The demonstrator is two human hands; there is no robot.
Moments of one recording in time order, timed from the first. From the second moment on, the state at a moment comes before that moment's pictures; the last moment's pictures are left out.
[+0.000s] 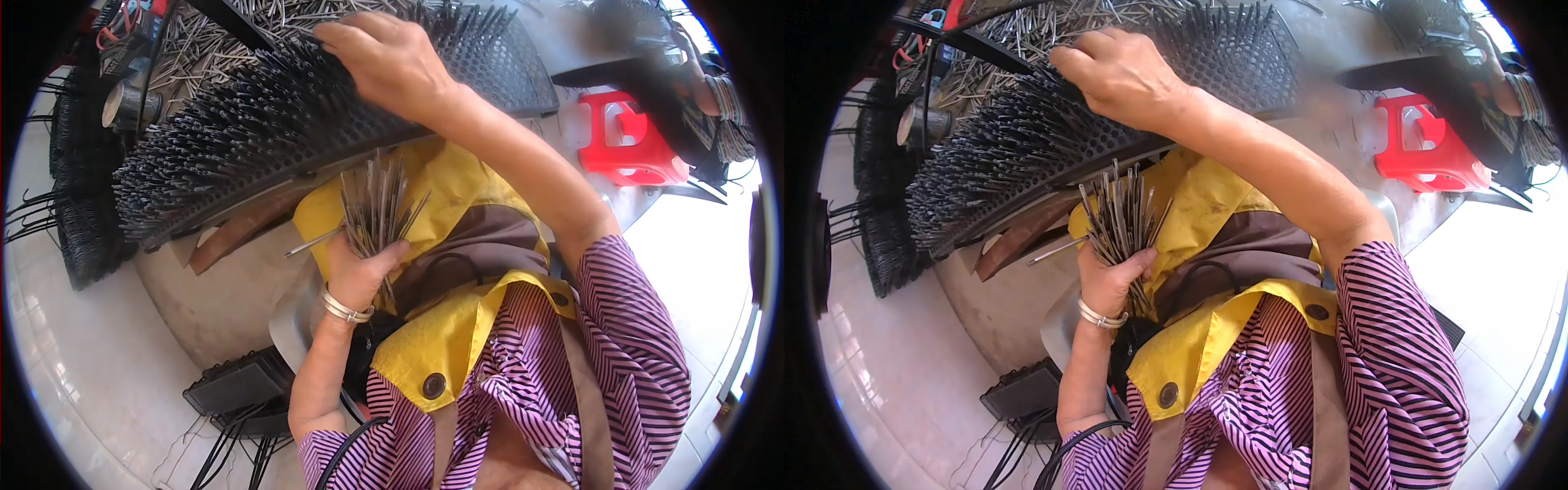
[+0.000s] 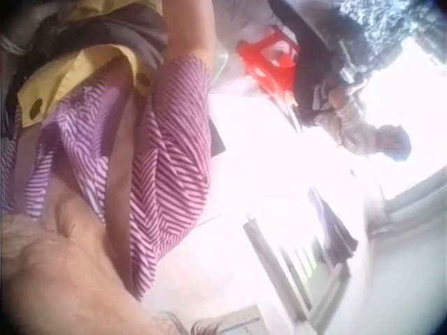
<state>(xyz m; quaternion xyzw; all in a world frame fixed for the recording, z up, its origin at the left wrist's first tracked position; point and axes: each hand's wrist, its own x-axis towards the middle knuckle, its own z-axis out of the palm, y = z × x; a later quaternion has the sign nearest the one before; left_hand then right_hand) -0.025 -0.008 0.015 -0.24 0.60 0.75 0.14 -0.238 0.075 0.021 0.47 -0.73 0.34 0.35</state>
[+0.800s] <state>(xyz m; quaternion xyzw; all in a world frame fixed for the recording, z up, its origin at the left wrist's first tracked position) -0.016 0.003 -0.010 0.00 0.76 0.64 0.01 -0.144 0.110 0.076 0.57 -0.63 0.50 0.14</state>
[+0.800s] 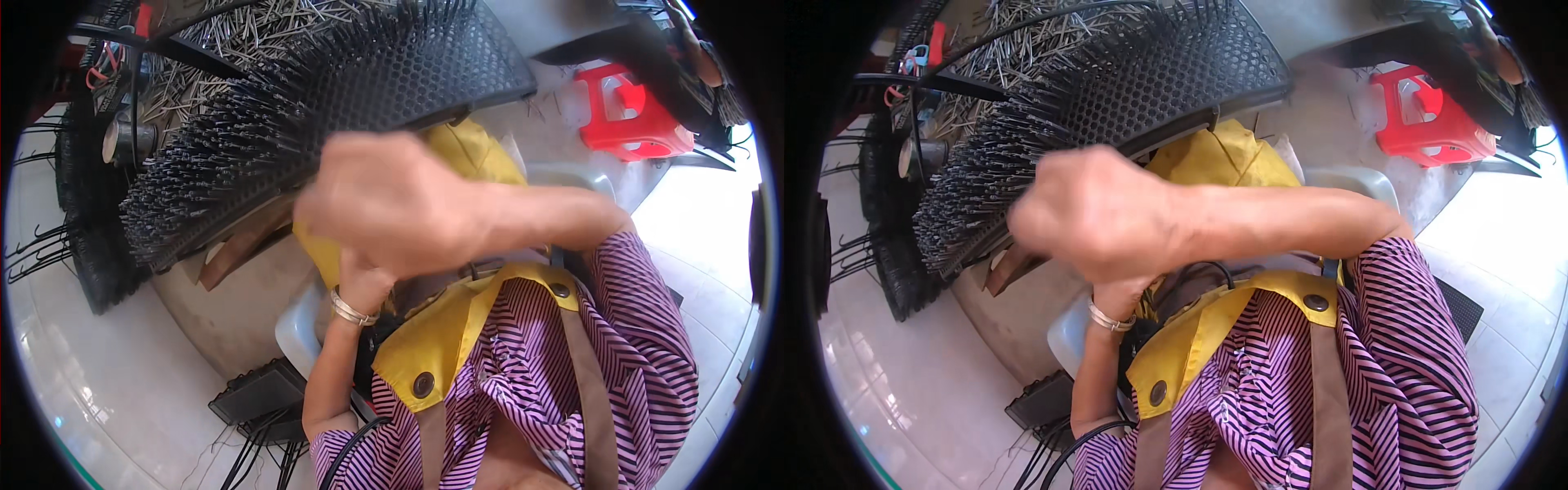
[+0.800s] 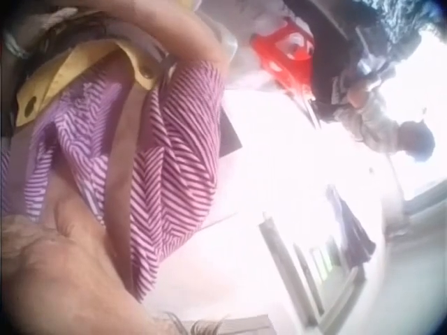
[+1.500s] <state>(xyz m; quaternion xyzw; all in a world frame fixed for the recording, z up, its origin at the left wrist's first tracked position) -0.016 -0.010 0.013 -0.23 0.62 0.74 0.15 -0.236 0.086 0.046 0.41 -0.69 0.48 0.35</state>
